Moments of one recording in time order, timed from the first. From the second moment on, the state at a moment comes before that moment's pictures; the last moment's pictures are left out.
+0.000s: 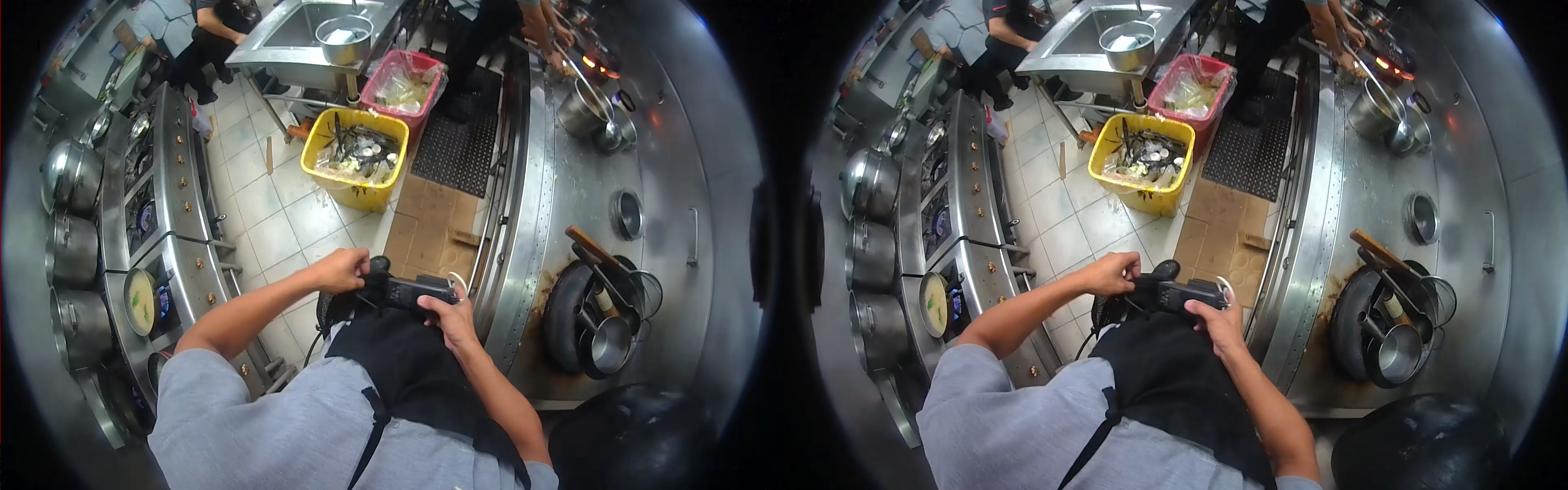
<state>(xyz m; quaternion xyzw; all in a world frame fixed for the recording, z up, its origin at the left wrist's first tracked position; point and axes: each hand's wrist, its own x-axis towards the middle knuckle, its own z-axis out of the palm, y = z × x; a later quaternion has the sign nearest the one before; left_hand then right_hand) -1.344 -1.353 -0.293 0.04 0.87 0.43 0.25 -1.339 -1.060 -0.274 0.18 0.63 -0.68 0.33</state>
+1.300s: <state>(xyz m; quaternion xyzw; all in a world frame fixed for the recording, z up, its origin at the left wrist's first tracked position) -1.359 -1.325 -0.255 0.12 0.91 0.37 0.13 -1.348 -1.098 -0.323 -0.15 0.71 -0.58 0.37</state>
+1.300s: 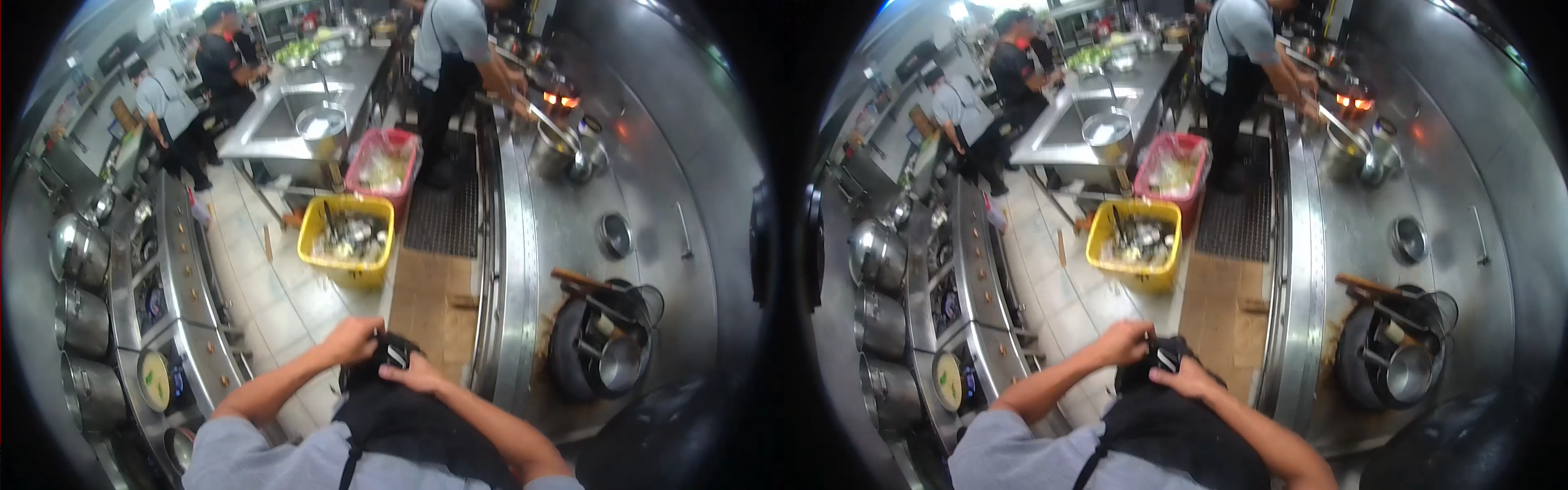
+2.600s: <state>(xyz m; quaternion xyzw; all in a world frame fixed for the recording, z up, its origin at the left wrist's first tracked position) -1.101 -1.276 -0.368 -0.22 0.90 0.38 -0.03 -1.341 -1.112 -0.289 -0.64 0.75 -0.08 0.13</state>
